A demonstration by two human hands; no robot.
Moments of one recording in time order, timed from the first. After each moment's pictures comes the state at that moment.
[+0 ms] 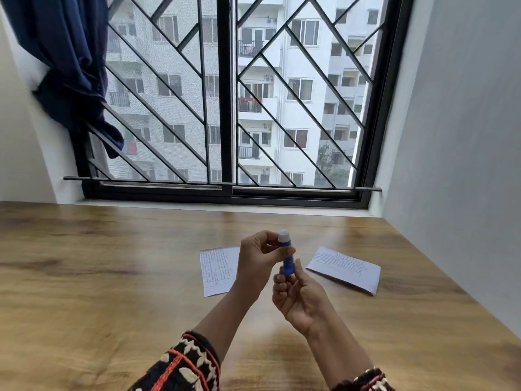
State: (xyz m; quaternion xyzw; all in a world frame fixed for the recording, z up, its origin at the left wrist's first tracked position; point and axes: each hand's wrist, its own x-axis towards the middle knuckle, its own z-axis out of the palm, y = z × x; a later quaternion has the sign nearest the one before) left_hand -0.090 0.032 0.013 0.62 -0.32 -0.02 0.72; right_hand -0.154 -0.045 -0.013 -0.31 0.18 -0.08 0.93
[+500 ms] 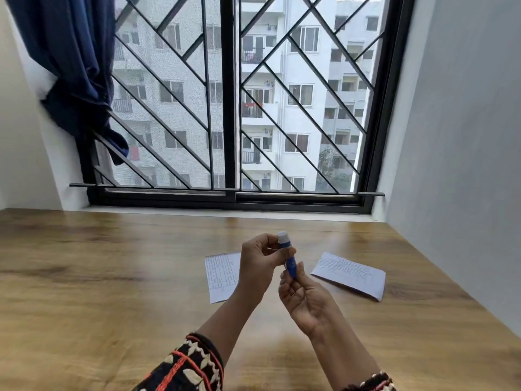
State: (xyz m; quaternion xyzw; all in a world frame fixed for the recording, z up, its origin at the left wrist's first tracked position) left_hand -0.087 0.037 0.017 0.60 -0.32 -0.02 0.73; right_hand -0.154 -0.039 -0.003 -0.27 0.17 -0.13 0.94
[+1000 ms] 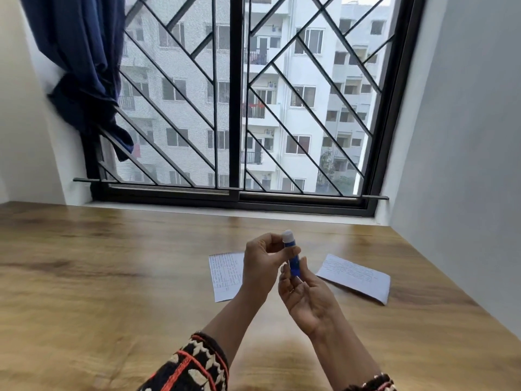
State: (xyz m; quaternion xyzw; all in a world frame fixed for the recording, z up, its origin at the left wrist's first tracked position) left_hand -0.084 0.041 0.017 0.61 -0.31 0.01 0.73; right_hand -0.151 -0.032 0.001 -0.24 0.13 -0.10 0.96
